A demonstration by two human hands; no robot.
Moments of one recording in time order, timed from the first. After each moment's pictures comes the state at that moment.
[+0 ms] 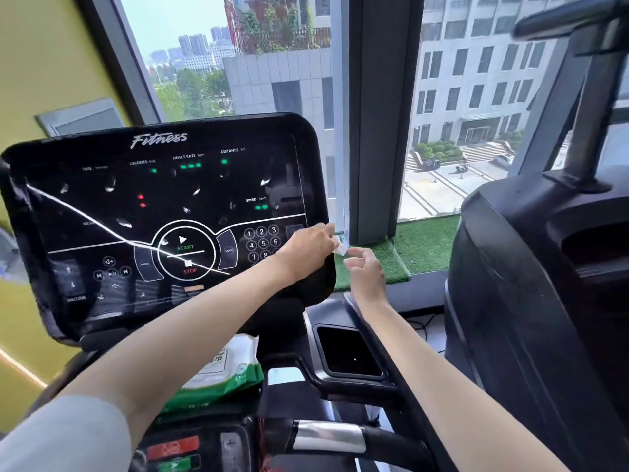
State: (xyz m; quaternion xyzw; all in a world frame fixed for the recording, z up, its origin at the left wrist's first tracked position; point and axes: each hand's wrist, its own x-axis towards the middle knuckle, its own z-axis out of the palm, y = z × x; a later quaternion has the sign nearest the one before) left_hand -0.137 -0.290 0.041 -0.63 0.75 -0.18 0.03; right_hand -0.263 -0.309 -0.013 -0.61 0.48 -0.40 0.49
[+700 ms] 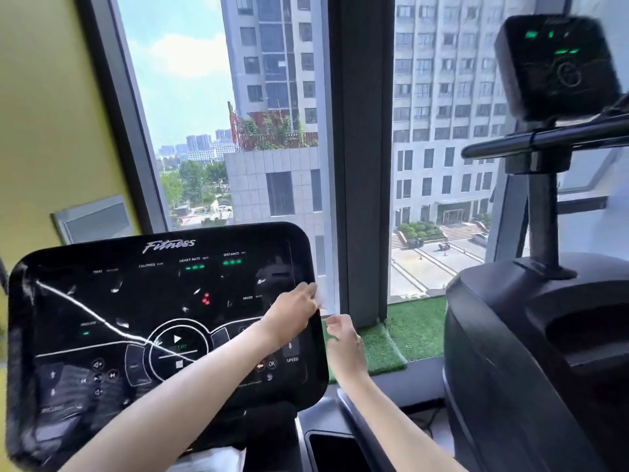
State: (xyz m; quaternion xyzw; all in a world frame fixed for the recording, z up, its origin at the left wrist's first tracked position) left_hand -0.111 -0.311 0.086 -0.64 0.73 -0.24 0.00; right_hand -0.249 -0.305 0.042 -0.68 0.44 -0.39 0.43
